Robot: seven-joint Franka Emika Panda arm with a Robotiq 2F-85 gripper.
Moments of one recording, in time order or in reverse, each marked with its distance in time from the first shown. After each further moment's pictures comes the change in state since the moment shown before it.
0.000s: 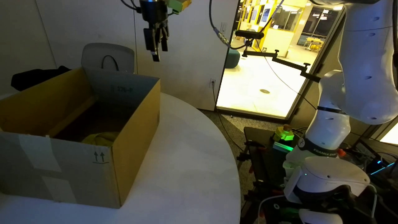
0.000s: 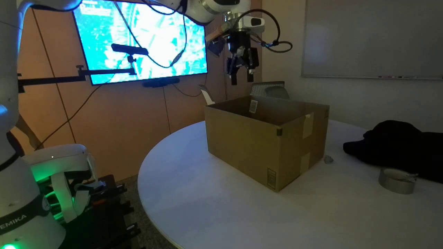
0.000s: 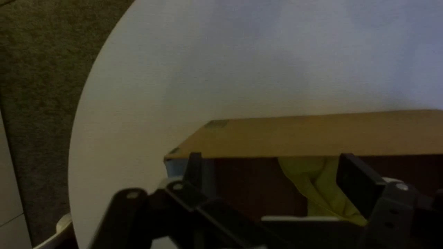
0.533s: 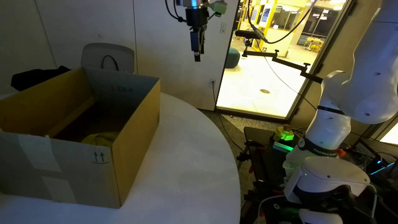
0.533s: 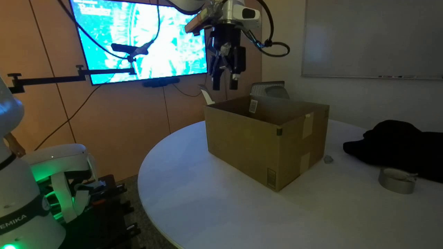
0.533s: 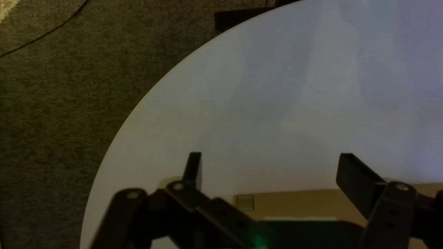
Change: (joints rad) arm -0.111 -0.323 -0.059 -0.429 0.040 0.040 -0.149
